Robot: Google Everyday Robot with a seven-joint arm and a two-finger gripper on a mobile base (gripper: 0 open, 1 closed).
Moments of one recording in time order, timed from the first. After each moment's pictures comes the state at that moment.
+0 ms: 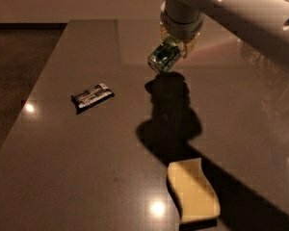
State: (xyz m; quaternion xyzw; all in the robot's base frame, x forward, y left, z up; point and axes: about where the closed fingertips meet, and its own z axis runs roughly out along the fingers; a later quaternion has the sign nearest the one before) arm 0.659 -0.110 0.946 -0.87 0.39 -0.28 0.10
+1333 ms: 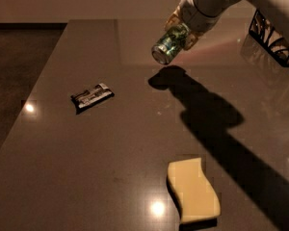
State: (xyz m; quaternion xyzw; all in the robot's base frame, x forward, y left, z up) arm 0.689 -0.119 0.956 -0.89 0.32 -0.25 0.23
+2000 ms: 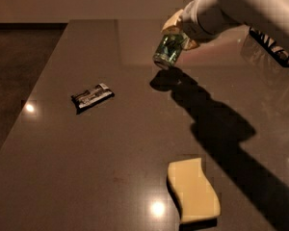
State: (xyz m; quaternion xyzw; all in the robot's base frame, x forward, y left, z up) arm 0.683 -0.113 0.956 -0.89 0.18 -0.34 0.26
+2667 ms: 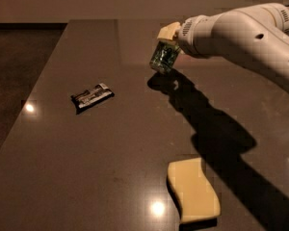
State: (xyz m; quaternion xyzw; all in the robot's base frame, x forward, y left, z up) arm 0.677 -0.102 0.944 -0.85 0.12 -0.44 0.28
